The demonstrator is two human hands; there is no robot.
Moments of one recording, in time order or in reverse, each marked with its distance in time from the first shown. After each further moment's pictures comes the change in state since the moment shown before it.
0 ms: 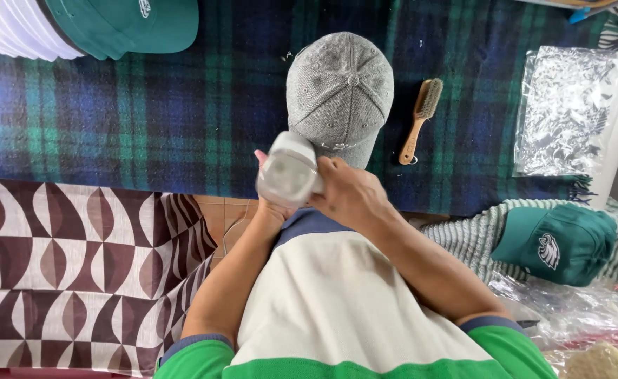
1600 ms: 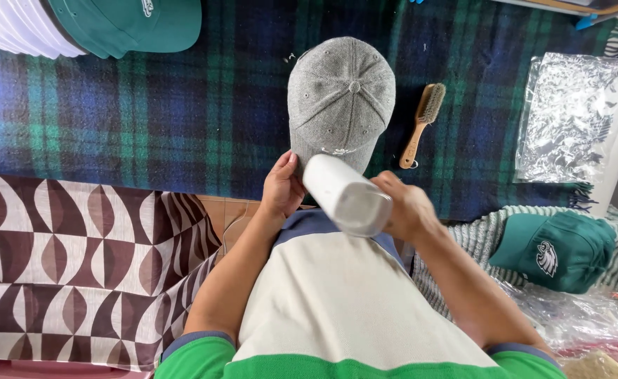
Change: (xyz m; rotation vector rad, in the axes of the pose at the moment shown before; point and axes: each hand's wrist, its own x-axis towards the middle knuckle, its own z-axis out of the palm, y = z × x) left_hand 0.024 -0.005 -0.010 0.113 -0.003 0.188; right_hand -0.032 0.131 0.029 0.087 0.273 -0.374
